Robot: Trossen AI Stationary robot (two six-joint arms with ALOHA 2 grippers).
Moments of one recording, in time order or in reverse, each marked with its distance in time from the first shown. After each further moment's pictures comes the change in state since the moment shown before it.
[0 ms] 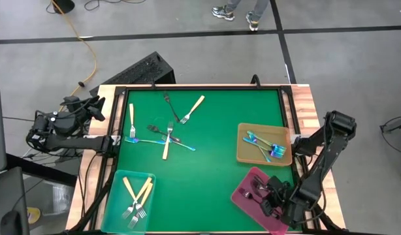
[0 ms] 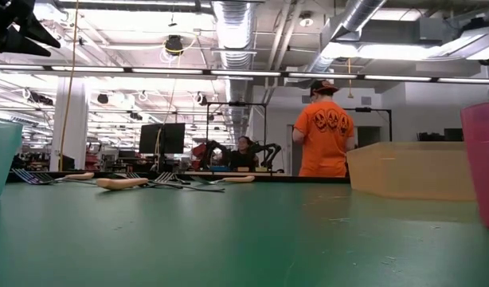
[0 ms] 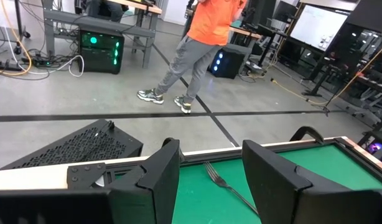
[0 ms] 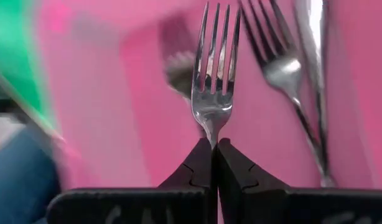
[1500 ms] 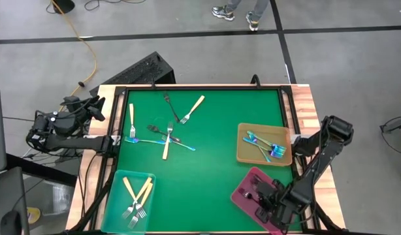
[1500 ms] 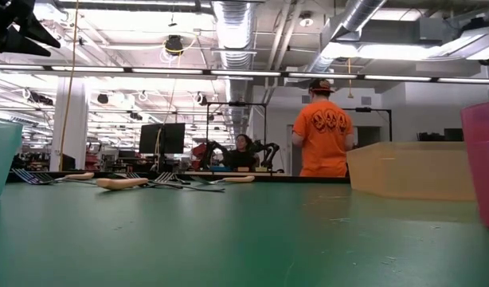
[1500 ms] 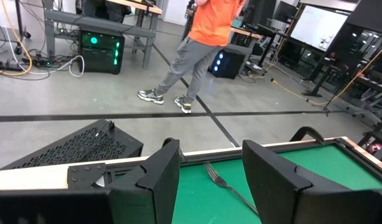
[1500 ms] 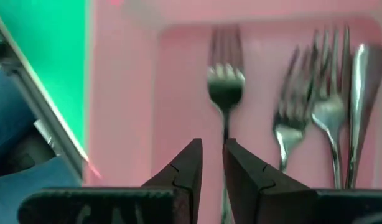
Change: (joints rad) left arm 0.000 0.000 0.000 0.000 -0.002 0.000; right arm -0.092 0.077 0.116 -0.027 -0.061 -0.401
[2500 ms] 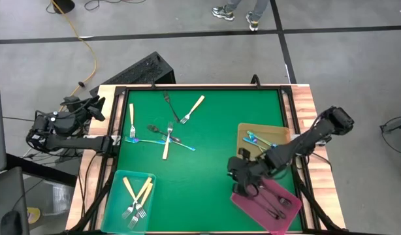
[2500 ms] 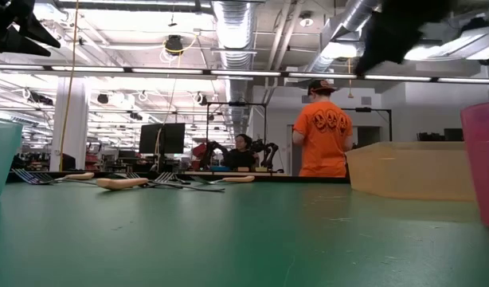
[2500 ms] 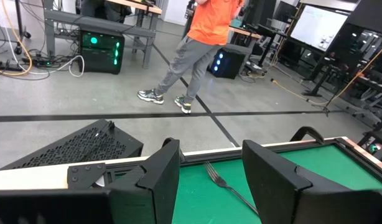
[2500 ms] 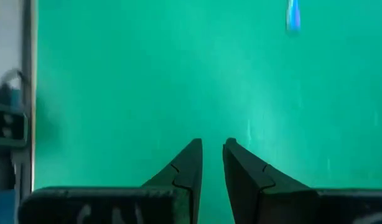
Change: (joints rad) left arm 0.000 0.000 0.000 0.000 0.000 0.000; right arm -0.491 -0.112 0.050 0.194 -0.019 -0.971
